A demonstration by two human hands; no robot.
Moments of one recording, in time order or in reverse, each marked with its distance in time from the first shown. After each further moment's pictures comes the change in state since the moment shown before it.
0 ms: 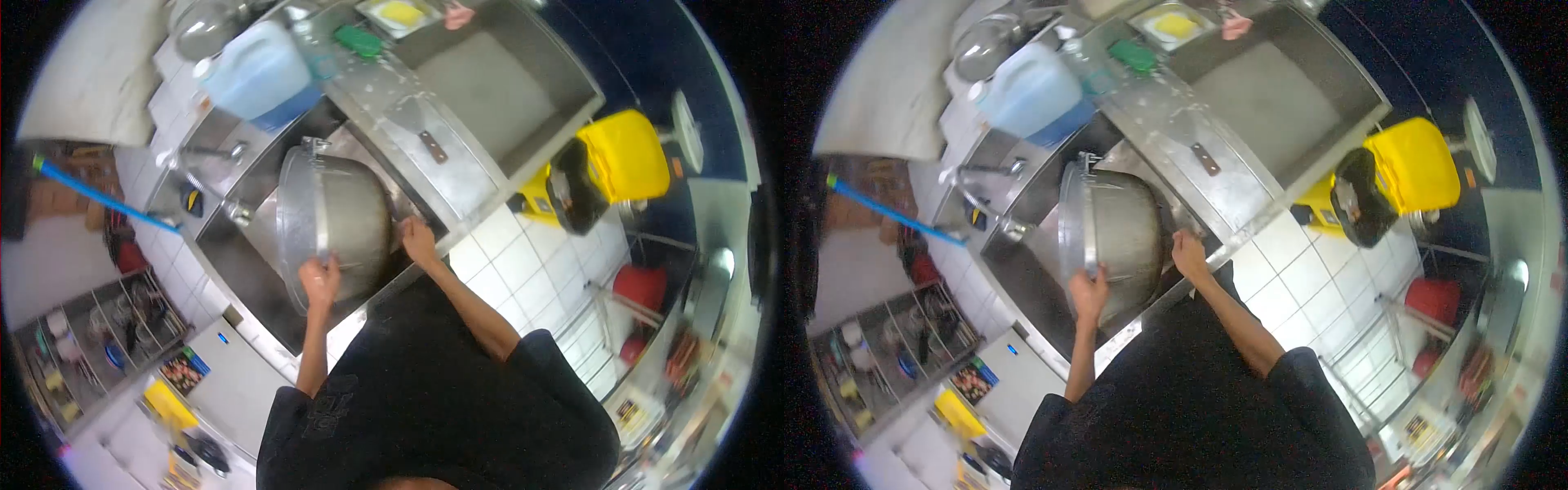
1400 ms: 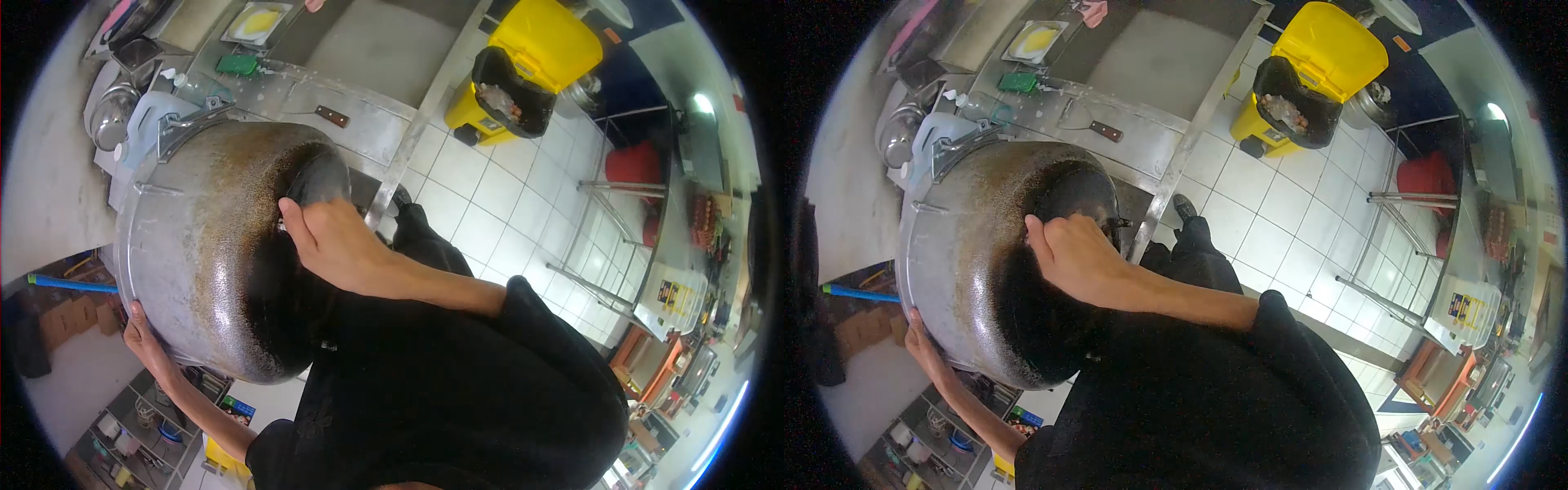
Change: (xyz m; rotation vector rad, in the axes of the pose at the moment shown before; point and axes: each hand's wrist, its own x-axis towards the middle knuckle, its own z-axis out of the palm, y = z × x) left_hand 0.027 0.095 -0.274 -0.329 0.061 0.083; right_hand -0.101 -0.253 -0.209 0.293 -0.013 -0.303
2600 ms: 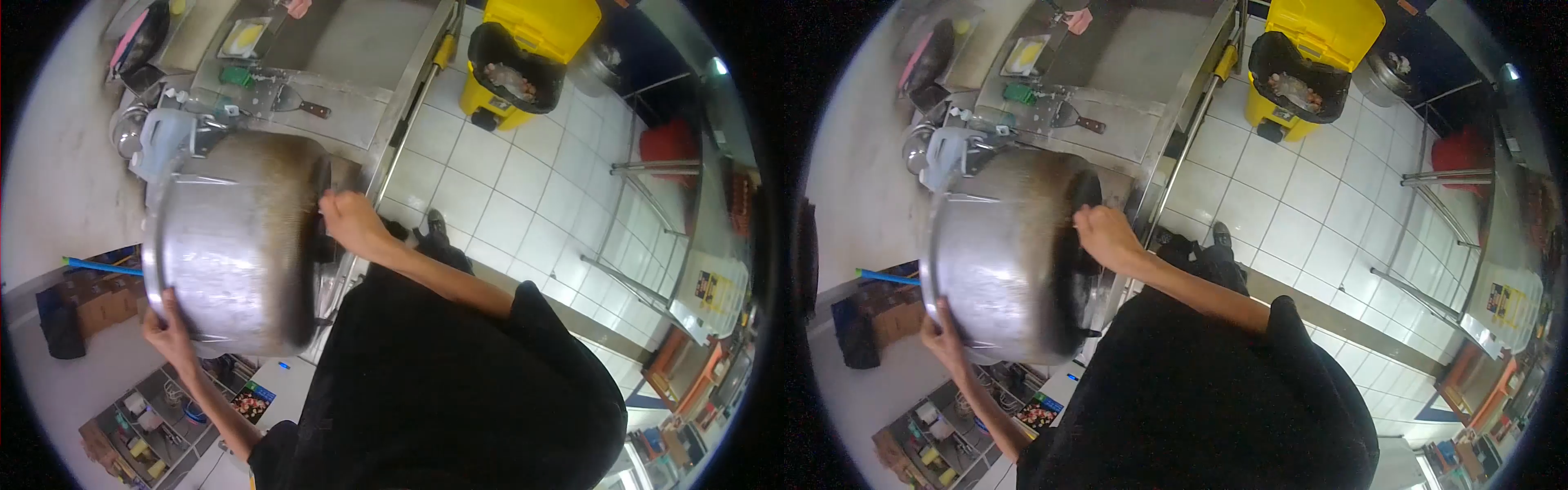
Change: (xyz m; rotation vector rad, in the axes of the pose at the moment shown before) left_hand -0.131 0.066 0.049 0.458 0.047 0.342; right_hand -0.101 0.115 -0.044 0.260 0.123 0.120
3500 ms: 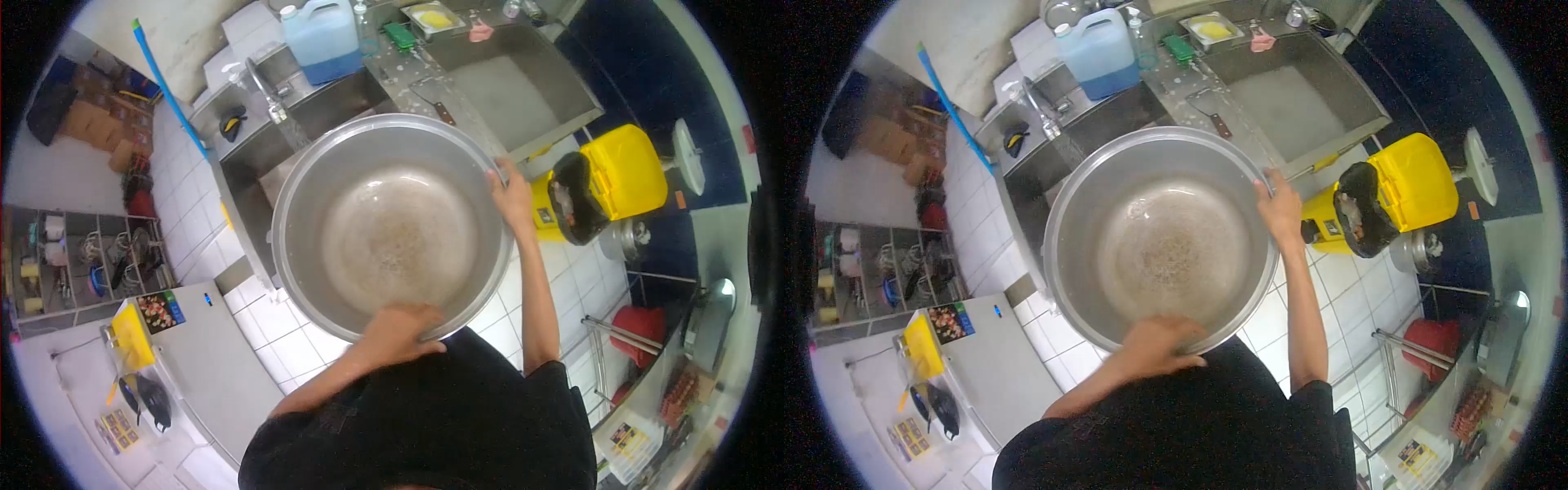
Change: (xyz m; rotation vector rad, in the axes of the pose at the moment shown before) left_hand -0.206 0.063 0.107 -0.388 -0.602 0.291; right_hand 0.058 0.010 -0.043 -0.878 -0.058 -0.006
